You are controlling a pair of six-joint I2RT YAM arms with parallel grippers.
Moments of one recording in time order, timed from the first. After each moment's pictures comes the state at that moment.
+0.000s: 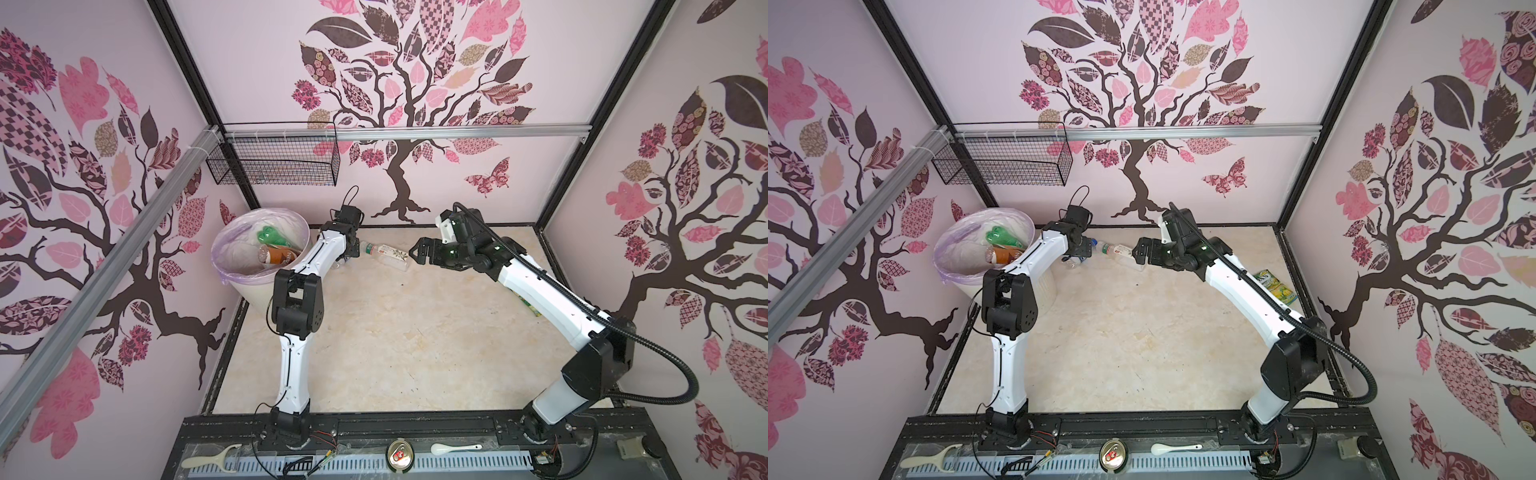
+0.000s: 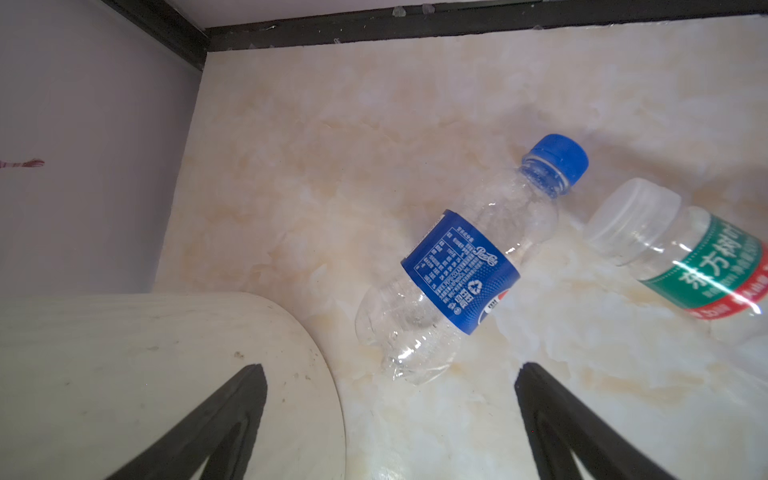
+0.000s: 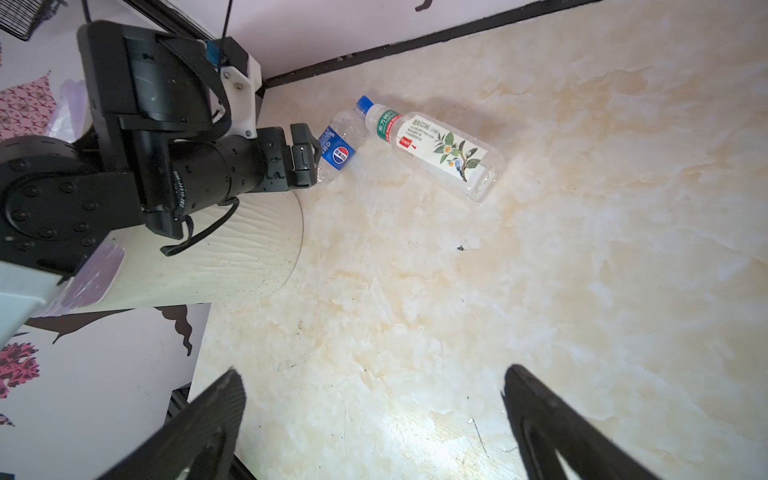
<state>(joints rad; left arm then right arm) -0.23 2.23 1.99 -0.83 -0.49 -0.20 0.54 1.65 1.60 -0.64 -0.21 0.58</state>
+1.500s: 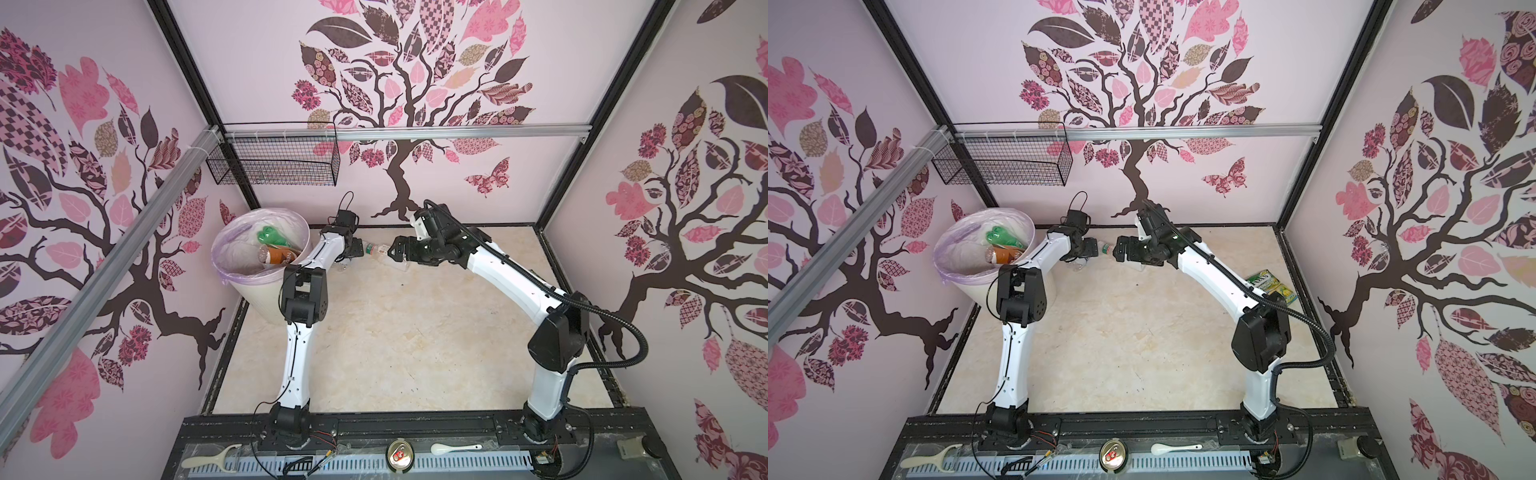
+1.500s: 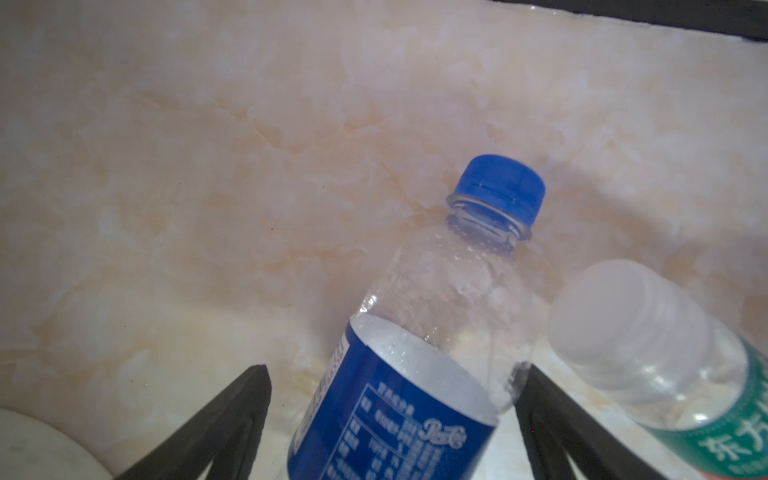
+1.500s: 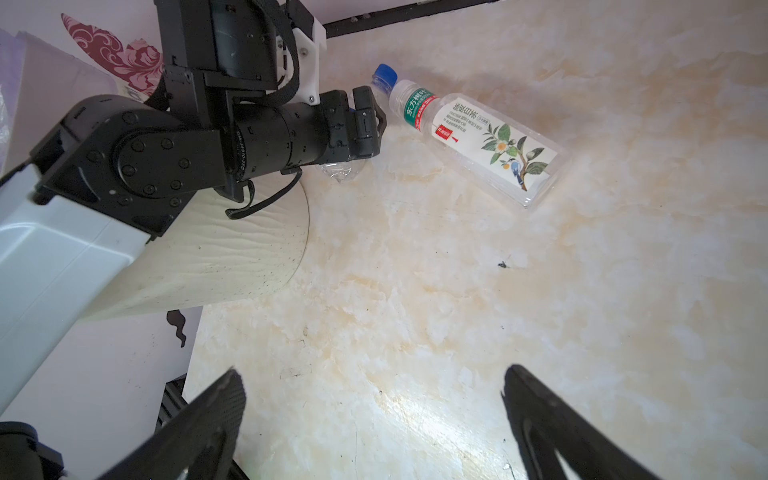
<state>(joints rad) -0.17 2.45 2.15 -0.75 -0.21 -0.29 0.61 1.88 1.84 -0.71 -0.21 0.57</state>
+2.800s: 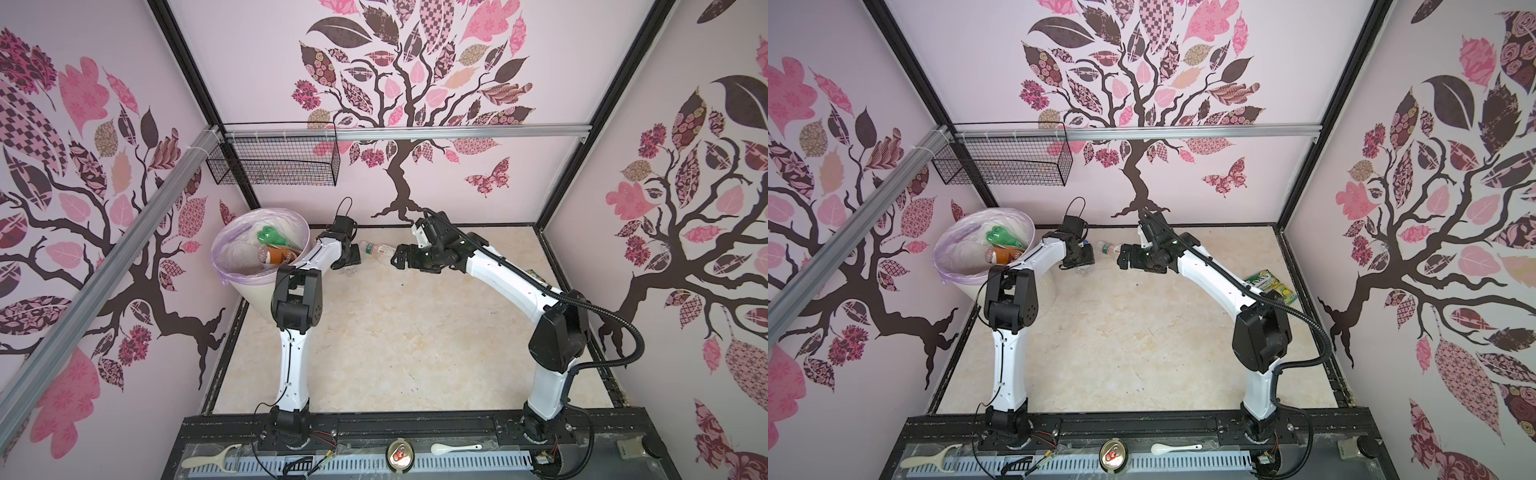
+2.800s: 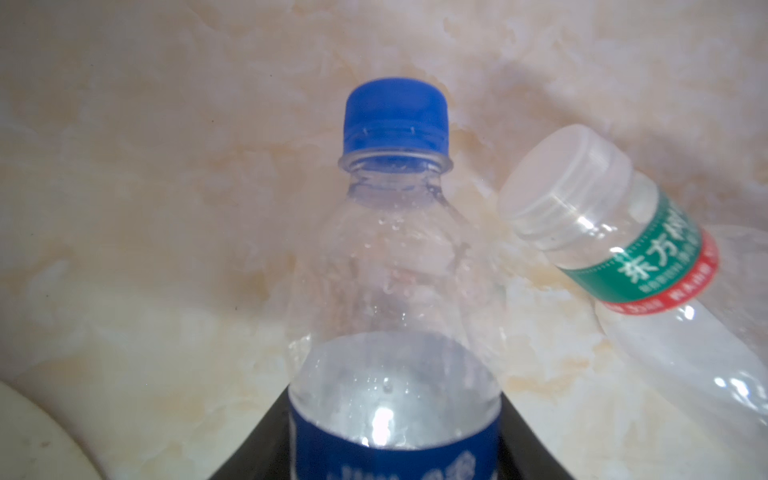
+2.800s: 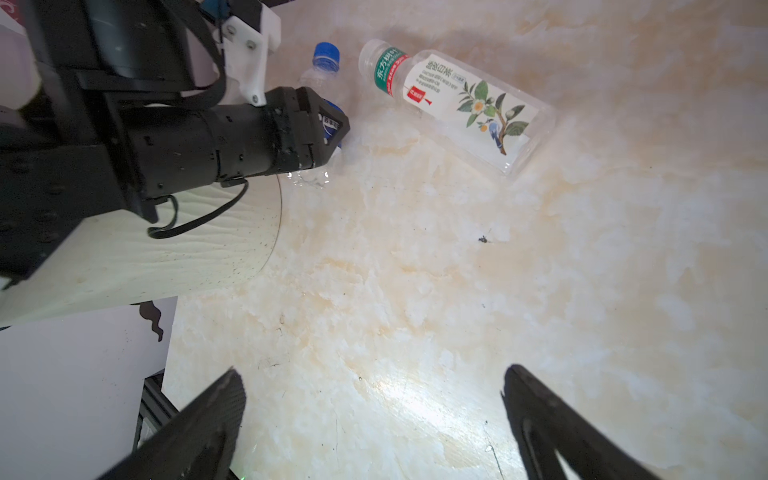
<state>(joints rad) -0.18 2.27 1.88 -0.68 -0.07 -0.33 0.60 1.86 1.73 -0.69 -0.21 0.58</state>
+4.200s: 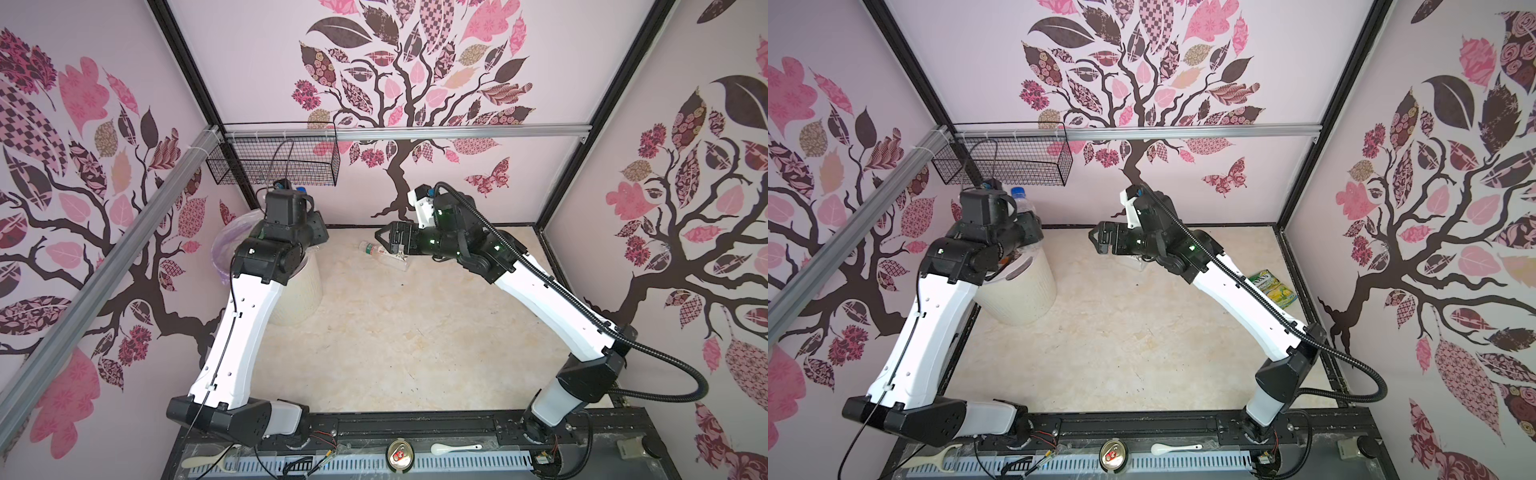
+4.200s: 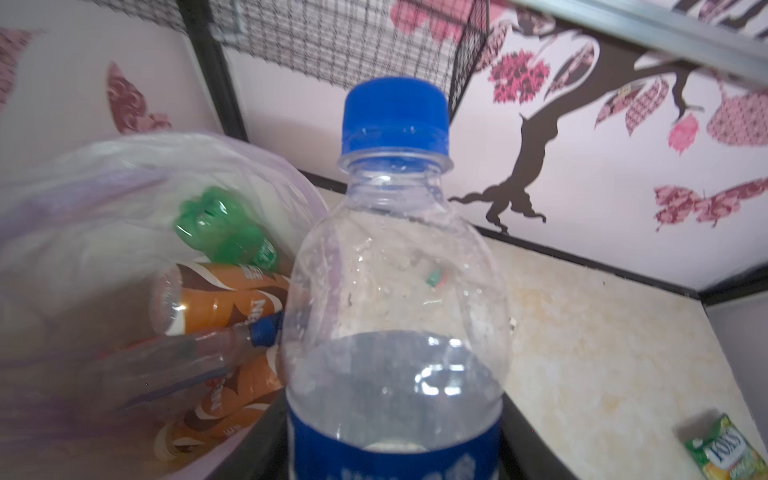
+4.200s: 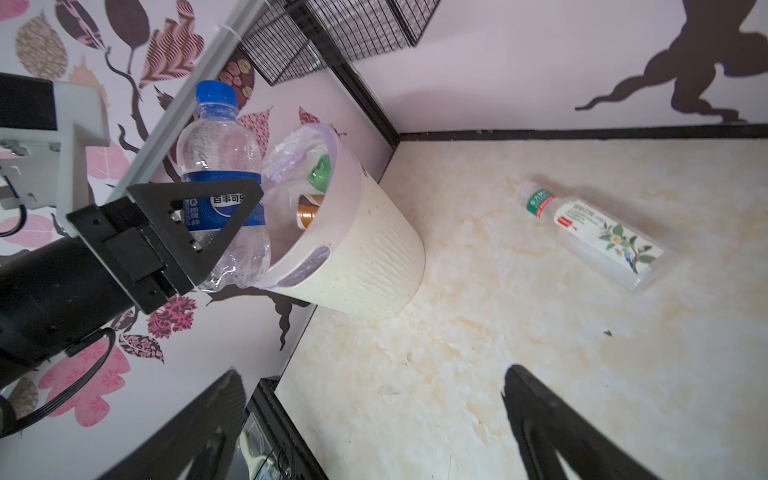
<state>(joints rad) -0.22 1.39 1.85 -0.93 -0.30 -0.38 0.78 1.68 1.98 -0.66 -0.14 0.60</state>
